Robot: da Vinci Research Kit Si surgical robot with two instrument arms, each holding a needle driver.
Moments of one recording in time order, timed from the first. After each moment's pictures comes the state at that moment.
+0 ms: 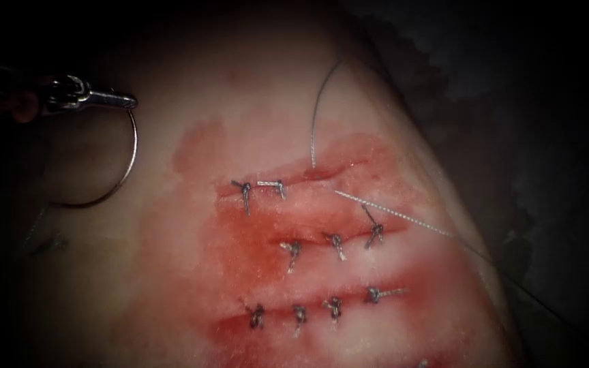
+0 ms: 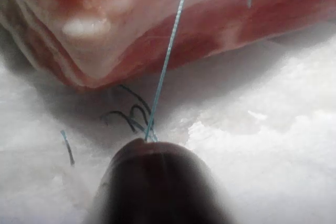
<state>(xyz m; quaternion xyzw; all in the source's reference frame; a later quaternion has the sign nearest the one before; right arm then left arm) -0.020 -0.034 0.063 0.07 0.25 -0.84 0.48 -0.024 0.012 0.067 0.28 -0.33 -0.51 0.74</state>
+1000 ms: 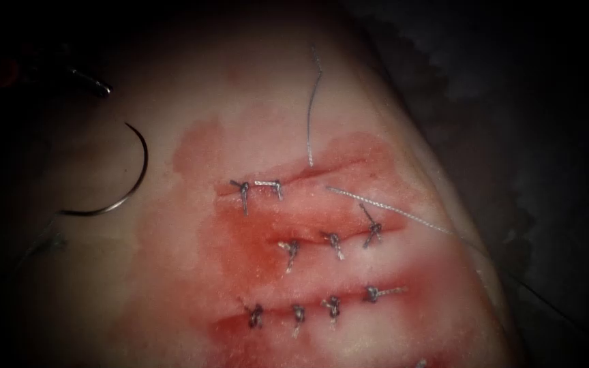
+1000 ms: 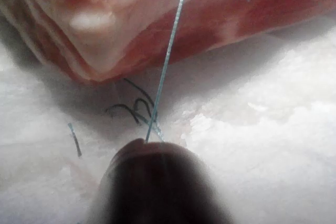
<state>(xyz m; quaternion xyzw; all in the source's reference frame) -0.020 -0.034 0.061 0.08 0.23 -0.84 0.49 -0.024 0.018 0.059 0.21 -0.33 -0.39 0.83</state>
